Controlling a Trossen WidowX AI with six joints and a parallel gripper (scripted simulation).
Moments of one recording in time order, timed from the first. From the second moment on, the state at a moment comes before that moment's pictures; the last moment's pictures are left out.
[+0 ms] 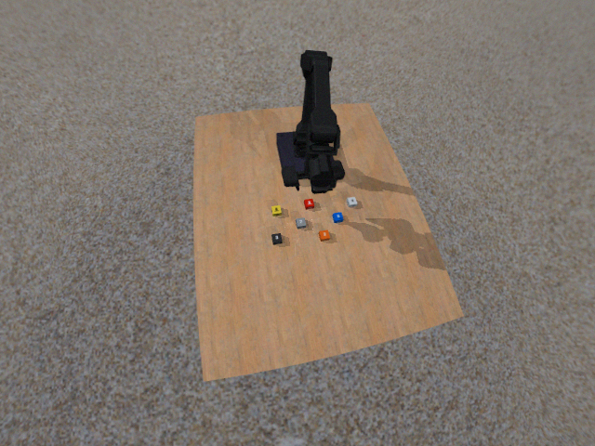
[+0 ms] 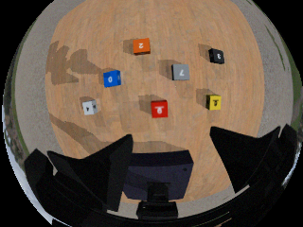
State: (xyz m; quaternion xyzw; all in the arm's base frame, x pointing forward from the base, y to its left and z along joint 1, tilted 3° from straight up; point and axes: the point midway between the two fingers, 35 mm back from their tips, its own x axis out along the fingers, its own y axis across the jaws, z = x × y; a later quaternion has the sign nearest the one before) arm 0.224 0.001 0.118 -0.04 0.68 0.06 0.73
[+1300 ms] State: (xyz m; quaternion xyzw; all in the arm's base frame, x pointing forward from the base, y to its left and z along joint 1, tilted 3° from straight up) arm 0.204 0.184 0.120 -0.04 0.69 0.06 0.72
